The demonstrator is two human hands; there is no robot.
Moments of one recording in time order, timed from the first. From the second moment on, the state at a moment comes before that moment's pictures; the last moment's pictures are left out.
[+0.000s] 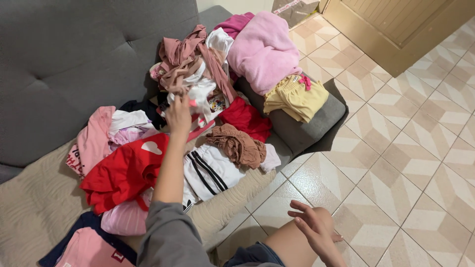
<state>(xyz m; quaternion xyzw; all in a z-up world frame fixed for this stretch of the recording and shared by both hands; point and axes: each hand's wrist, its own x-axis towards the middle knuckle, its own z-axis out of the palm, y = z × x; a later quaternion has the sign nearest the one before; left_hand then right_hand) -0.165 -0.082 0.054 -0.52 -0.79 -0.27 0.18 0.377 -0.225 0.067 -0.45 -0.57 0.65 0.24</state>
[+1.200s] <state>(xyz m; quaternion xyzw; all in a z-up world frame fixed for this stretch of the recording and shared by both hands) -0.092 -0.131 -0.010 -0.54 -0.80 -0.25 -0.08 0.371 -0.233 0.074 -0.46 -0.59 0.64 0.18</state>
